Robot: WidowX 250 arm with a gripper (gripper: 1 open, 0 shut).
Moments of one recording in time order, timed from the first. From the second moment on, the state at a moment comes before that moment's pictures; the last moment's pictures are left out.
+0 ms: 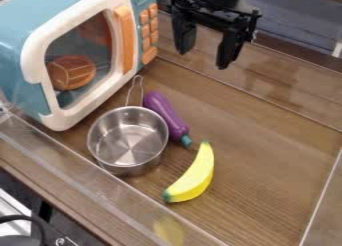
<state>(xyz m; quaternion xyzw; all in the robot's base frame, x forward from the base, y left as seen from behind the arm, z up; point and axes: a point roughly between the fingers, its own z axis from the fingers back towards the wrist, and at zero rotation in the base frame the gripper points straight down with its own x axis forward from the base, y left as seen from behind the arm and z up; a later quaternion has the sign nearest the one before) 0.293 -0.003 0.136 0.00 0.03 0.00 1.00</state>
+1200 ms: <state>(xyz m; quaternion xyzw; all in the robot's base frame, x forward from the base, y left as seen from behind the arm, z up) 0.216 -0.030 0.047 -0.02 0.05 -0.06 1.00</state>
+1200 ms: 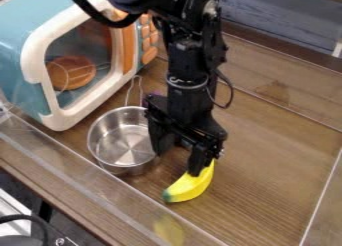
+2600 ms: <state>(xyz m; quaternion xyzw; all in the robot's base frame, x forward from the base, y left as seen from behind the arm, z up) 0.219 -0.038 0.035 -0.05 0.03 -0.08 1.00</state>
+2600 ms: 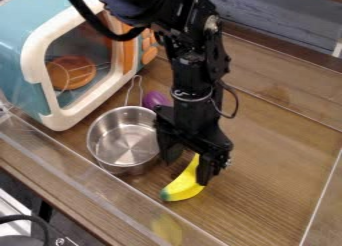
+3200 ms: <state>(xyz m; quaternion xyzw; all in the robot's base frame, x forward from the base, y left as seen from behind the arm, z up) 0.218 -0.041 0.029 -0.06 0.03 -0.10 0.99</state>
